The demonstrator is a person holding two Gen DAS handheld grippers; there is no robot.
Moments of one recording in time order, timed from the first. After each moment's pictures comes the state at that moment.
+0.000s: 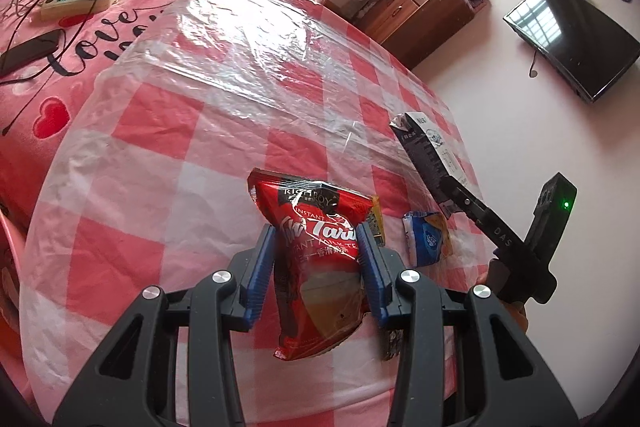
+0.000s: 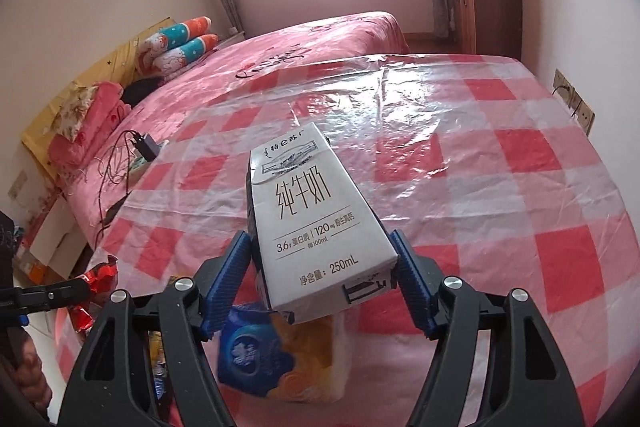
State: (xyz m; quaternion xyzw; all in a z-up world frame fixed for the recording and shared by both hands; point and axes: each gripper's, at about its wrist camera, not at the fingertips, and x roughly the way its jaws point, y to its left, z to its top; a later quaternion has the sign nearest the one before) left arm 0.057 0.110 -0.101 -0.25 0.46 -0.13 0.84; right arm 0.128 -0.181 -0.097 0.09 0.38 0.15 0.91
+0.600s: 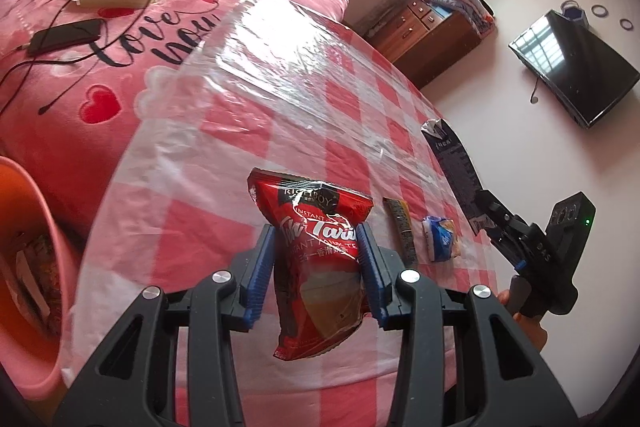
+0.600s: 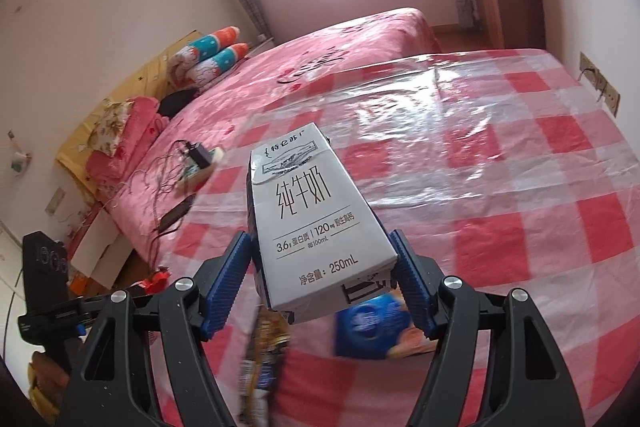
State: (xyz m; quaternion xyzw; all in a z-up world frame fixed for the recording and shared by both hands) left arm 0.026 0.168 -0.104 -0.29 0.44 -0.12 0.84; right arm 0.097 -0.141 -0.068 0.14 0.38 0.22 0.89
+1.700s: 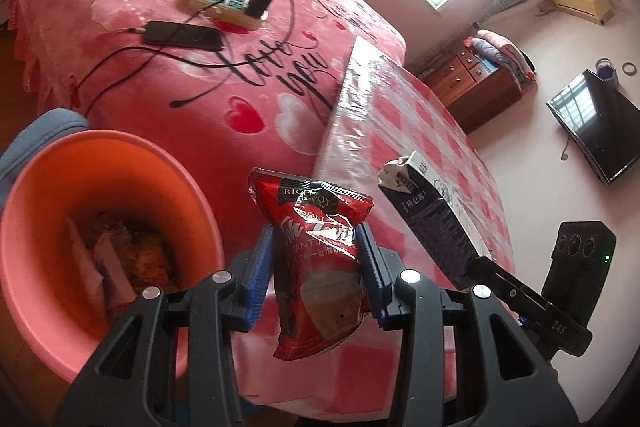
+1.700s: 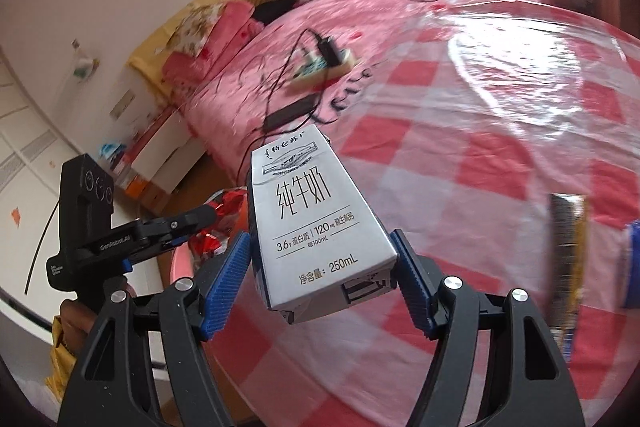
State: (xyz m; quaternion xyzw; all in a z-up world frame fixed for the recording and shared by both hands) left arm -0.042 0.288 -0.116 -0.33 0.41 -0.01 0.85; right arm 0.047 0.051 -0.084 0.06 0.46 0.39 0.79
